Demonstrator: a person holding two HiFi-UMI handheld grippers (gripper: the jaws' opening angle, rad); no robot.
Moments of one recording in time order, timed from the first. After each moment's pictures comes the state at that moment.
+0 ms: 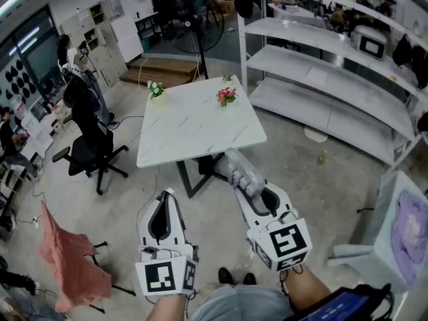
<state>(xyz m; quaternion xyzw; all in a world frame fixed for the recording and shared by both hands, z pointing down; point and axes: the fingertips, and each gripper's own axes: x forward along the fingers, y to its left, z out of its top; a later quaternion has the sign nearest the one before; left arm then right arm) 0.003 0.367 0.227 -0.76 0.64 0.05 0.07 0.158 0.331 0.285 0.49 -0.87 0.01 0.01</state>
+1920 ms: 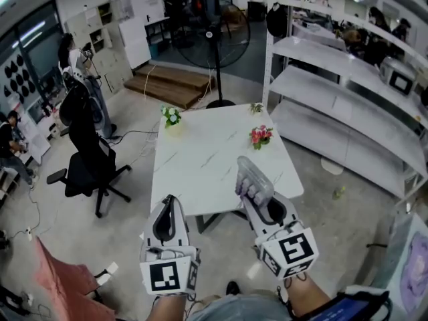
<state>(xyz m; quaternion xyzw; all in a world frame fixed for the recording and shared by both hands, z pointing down) -0.124 0.118 0.236 -0.75 0.65 0.06 0.06 0.044 0.090 0.280 0.48 -0.88 0.01 0.00</state>
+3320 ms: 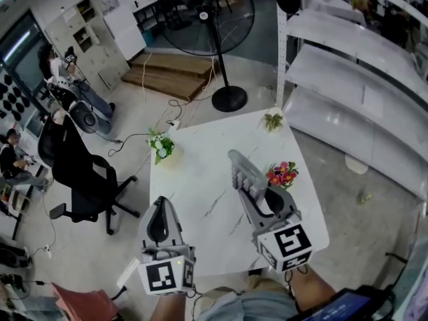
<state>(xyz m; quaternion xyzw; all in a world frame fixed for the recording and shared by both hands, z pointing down) -0.133 -0.184 0.258 -0.73 0.68 -0.01 0.05 0.042 -0.219 0.317 0.46 -0.88 0.08 0.02</state>
